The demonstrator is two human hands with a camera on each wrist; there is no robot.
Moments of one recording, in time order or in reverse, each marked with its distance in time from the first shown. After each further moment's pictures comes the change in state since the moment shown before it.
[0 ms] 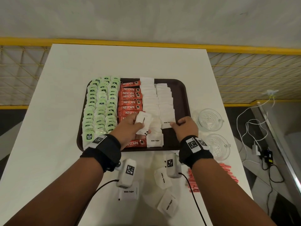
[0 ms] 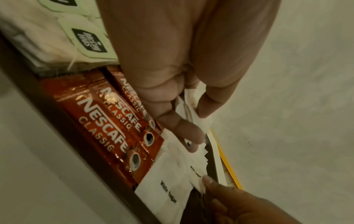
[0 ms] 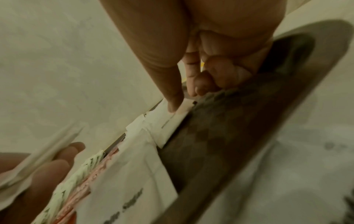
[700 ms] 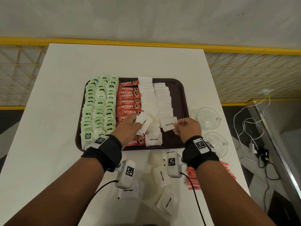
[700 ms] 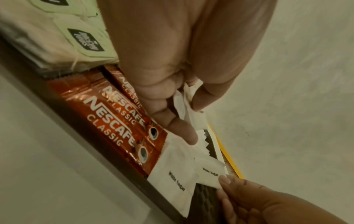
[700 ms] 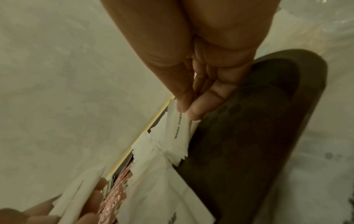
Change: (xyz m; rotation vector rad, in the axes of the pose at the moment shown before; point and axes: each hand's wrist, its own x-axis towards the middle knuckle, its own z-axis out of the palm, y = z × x) left_hand 0.001 -0.007 0.001 0.166 0.027 0.048; right_hand -0.009 0.006 -0.011 0.358 -0.096 0.070
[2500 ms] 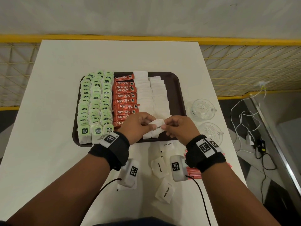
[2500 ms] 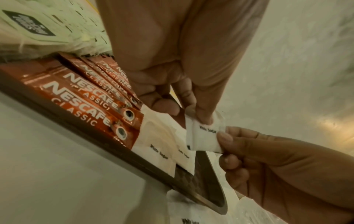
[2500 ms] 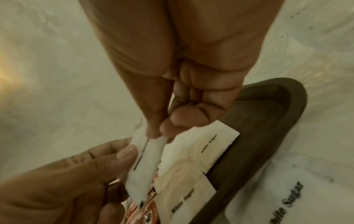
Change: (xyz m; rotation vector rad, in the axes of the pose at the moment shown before) left_hand -0.009 0.000 0.028 0.474 0.009 0.258; right_hand -0.043 -0.010 -0.018 -0.039 -0.342 -0.166
